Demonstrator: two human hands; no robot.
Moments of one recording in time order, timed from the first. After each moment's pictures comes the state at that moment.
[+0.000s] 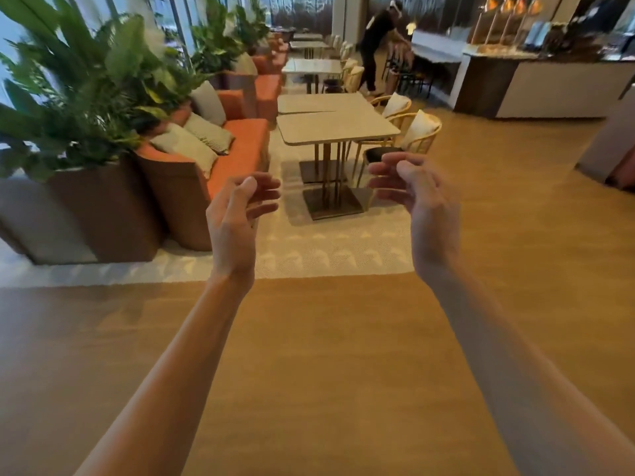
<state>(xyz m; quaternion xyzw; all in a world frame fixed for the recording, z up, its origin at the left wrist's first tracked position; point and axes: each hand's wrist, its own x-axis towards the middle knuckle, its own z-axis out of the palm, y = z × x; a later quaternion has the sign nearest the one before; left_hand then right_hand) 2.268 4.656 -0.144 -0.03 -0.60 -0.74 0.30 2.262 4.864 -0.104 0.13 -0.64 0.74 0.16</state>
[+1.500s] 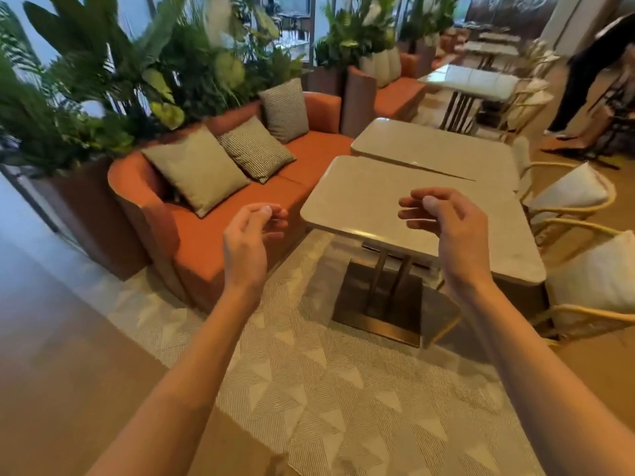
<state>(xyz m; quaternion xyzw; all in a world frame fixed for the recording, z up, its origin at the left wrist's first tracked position) 1.173 4.706 -0.235 0.23 -0.57 -0.65 0.46 1.039 4.902 -0.182 0.25 -0.67 0.70 -0.05</state>
